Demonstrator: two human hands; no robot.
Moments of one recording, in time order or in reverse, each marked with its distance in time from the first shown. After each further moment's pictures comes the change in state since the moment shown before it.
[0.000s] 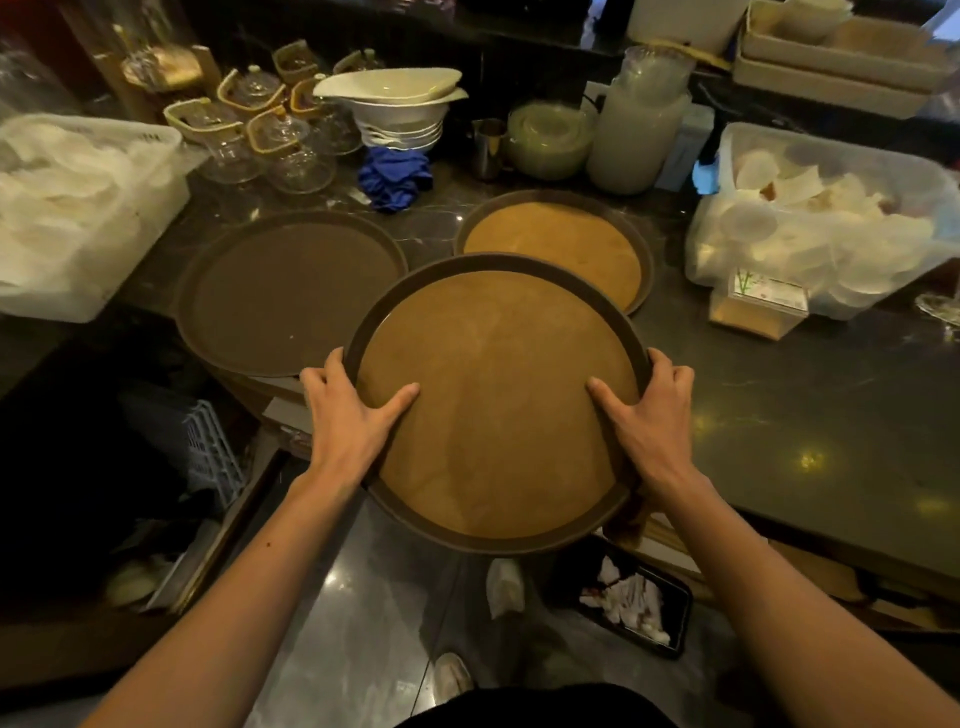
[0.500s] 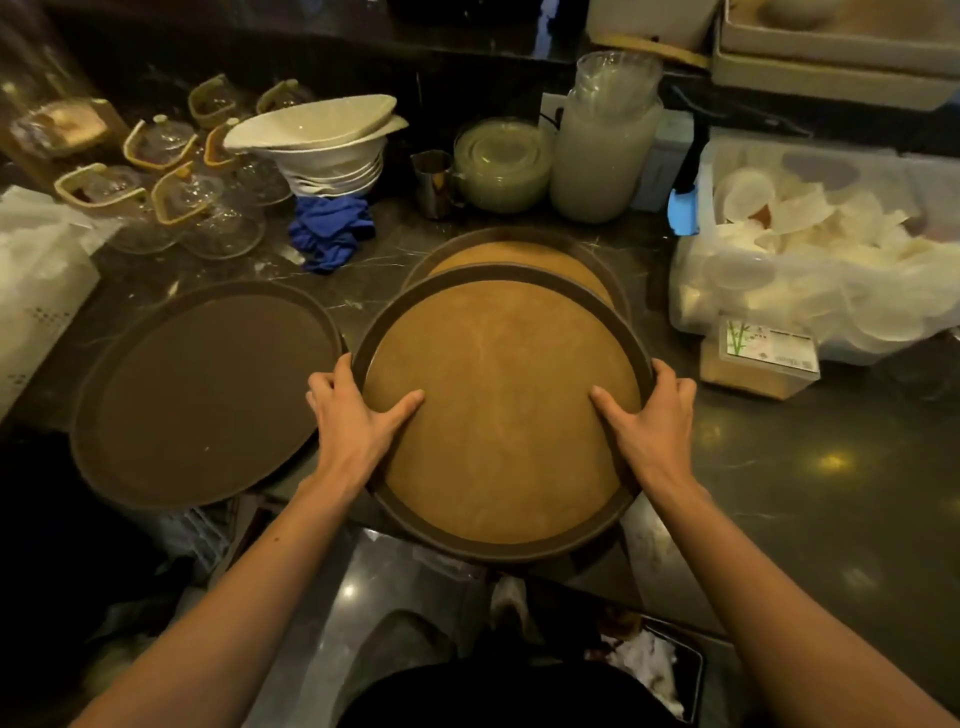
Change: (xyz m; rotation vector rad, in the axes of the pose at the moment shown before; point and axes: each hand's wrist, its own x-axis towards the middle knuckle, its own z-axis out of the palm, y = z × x) left_hand 0.129 0.077 0.101 0.090 -0.074 0.017; right_hand 0.152 0.032 0.002 0.079 0.003 0.158
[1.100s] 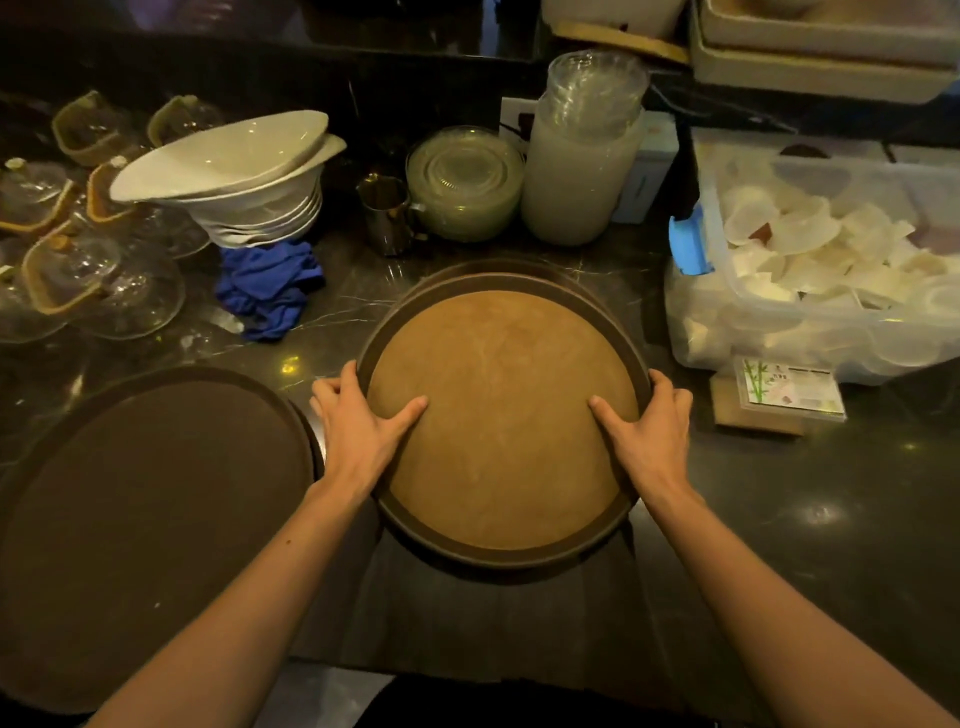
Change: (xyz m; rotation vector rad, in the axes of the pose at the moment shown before) left_hand 0.133 0.026 0.037 0.022 -0.158 0.069; right_hand 0.079 -0.023 0.042 -0.041 0.060 0.176
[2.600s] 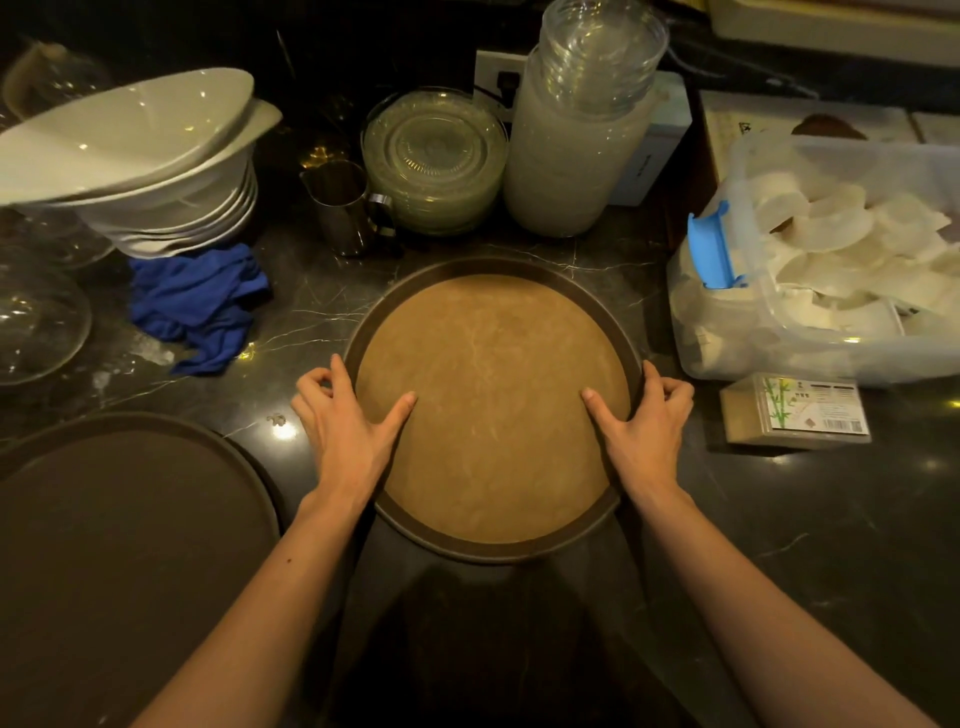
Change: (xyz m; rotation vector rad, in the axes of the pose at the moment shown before) left_hand 0.073 -0.018 0.045 0.136 0.013 0.129; right_hand 0.055 0.008 0.041 -0.127 0.081 0.004
